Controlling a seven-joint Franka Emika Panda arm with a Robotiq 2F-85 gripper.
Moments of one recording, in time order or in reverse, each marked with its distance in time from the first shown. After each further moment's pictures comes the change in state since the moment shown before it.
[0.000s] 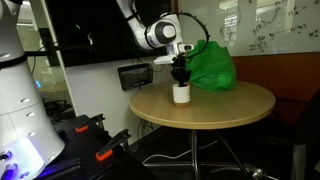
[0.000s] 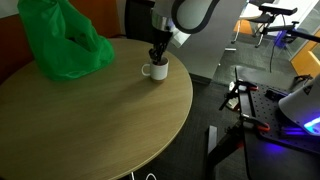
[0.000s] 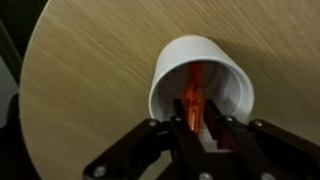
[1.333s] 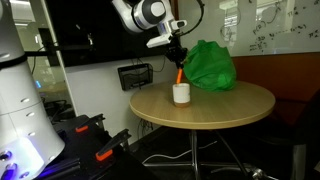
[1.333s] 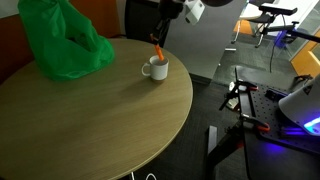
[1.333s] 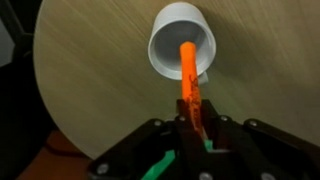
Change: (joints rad) arm -0.003 -0.277 0.013 -0.170 -0.021 0.090 -0.122
